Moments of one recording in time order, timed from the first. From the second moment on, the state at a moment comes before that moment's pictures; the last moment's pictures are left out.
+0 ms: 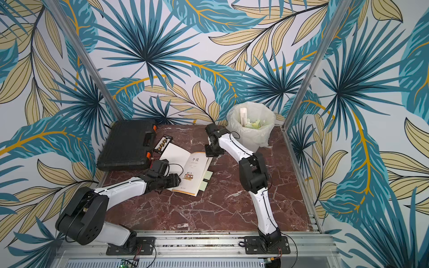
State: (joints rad) left arm -0.39 1.47 0.68 -0.20 0.12 -0.57; right arm 0.47 2.30 2.06 -1.02 -0.04 0.31
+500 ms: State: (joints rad) left arm -0.39 1.47 0.68 -0.21 0.12 -0.57; right arm 0.53 2.35 2.16 -1.12 -0.06 0.26
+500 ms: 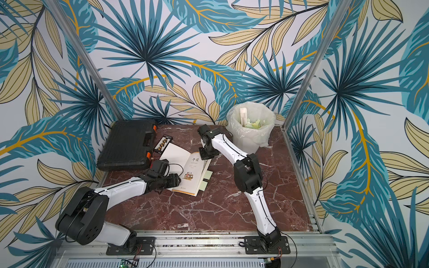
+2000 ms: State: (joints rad) left arm -0.52 1.03 0.82 -0.55 0.36 -0.55; right arm 0.57 2.40 2.19 -0.73 -0.49 0.60
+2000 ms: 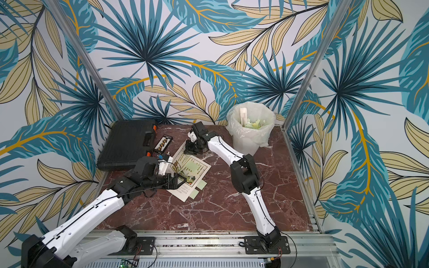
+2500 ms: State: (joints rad) left arm -0.54 1.31 0.82 -0.44 0.18 -0.56; right arm 0.59 2.60 2.48 -0.87 -0.49 0.60
